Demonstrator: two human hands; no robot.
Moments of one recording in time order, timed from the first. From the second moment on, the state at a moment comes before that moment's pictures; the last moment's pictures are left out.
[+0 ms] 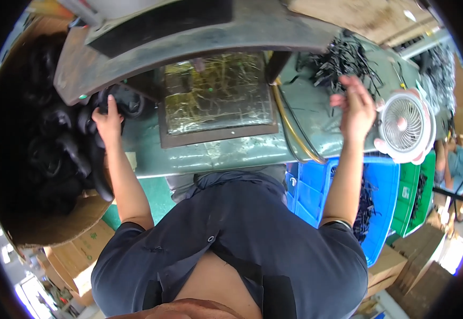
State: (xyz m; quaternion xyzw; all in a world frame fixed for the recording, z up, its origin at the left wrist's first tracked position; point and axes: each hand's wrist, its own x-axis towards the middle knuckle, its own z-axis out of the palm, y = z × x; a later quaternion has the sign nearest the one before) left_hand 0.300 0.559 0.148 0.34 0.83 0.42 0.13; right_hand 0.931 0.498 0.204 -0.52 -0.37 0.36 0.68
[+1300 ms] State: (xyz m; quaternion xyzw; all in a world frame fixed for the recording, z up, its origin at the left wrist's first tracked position) left_hand 0.305 0.359 0.142 -0.08 0.39 0.68 0.62; right_hand 0.796 0.421 0.224 -0.45 -0.69 0.34 0.45
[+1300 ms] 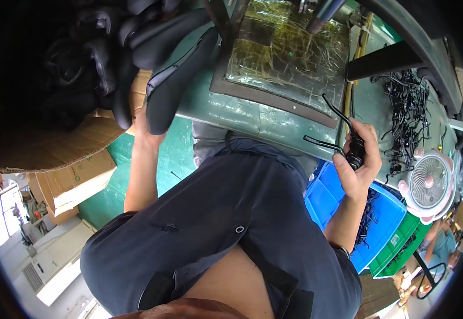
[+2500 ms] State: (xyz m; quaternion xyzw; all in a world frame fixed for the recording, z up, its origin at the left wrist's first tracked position) left_hand 0.436 0.427 0.154 0.51 0.37 0.37 0.68; right_hand 0.753 0.436 0.231 -0.27 -0.89 0.25 0.28
